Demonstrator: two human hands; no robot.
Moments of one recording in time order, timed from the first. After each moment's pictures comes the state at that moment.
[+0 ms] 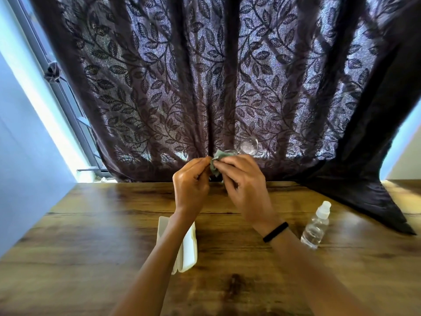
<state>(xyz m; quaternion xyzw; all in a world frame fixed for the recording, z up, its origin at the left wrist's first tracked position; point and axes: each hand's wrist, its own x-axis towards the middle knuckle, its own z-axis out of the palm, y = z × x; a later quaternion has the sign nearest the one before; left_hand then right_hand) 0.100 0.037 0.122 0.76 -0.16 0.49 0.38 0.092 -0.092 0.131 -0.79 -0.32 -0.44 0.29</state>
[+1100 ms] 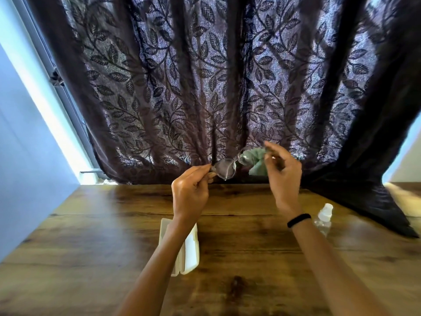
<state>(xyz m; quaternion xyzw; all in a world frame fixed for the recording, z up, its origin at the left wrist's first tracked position) 0.097 0.044 0.111 0.76 -0.18 0.47 0.41 0.129 -0.140 0.129 -0.72 -0.10 -0.34 0.59</state>
